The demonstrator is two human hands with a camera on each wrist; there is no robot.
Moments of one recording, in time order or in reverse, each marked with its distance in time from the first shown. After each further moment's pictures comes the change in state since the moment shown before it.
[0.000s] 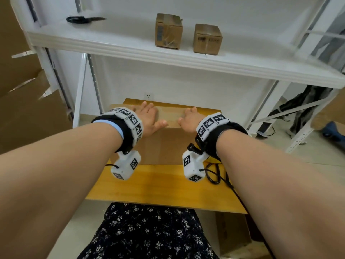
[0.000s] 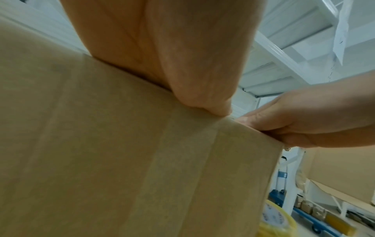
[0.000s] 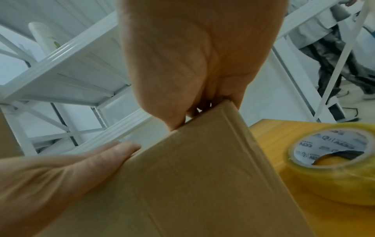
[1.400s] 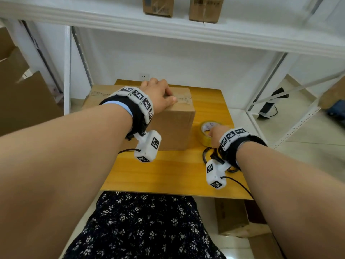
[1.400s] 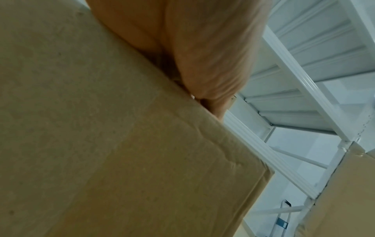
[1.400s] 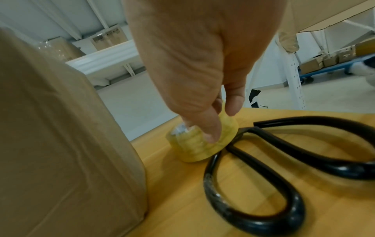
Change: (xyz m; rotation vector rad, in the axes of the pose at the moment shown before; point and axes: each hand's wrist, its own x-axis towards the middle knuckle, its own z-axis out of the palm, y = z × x) left_hand 0.030 0.048 -0.005 -0.298 0.203 0.004; right_hand 0.016 0.129 0.071 -0.181 -0.263 0.263
